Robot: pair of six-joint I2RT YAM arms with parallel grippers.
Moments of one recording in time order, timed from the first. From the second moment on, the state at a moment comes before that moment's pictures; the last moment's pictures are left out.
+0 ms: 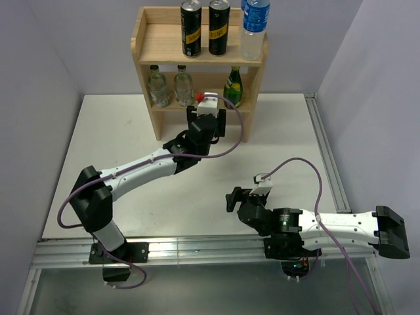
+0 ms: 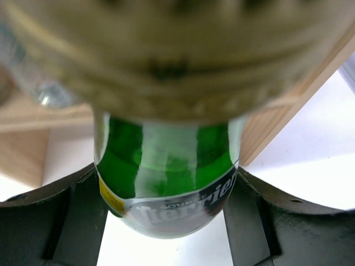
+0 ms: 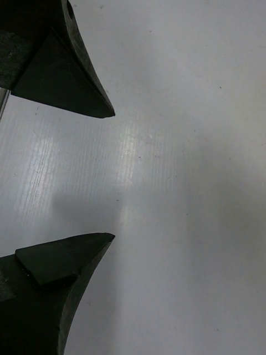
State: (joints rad) left arm -0.91 1.65 1.33 0.09 -0.72 -0.22; right arm 1.31 0.80 0.34 -0.25 0.90 0.99
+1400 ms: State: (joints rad) left arm -0.76 1.96 1.75 0.02 -0.62 -0.10; right arm 1.31 0.80 0.33 -0.25 0.91 0.98
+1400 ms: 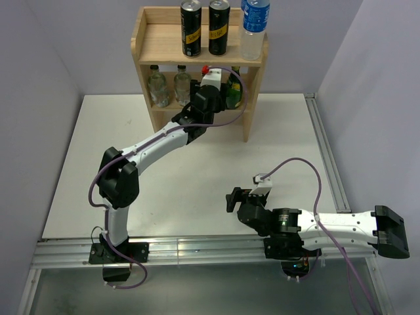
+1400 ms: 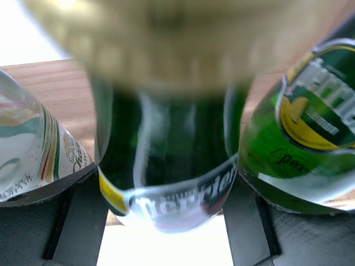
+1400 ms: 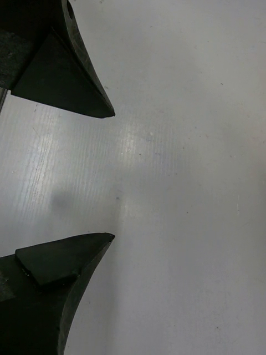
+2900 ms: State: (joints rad) left arm -0.74 1.98 1.78 0.02 -0.57 -0.18; right arm 1.31 0.82 0.33 -0.24 0.91 0.98
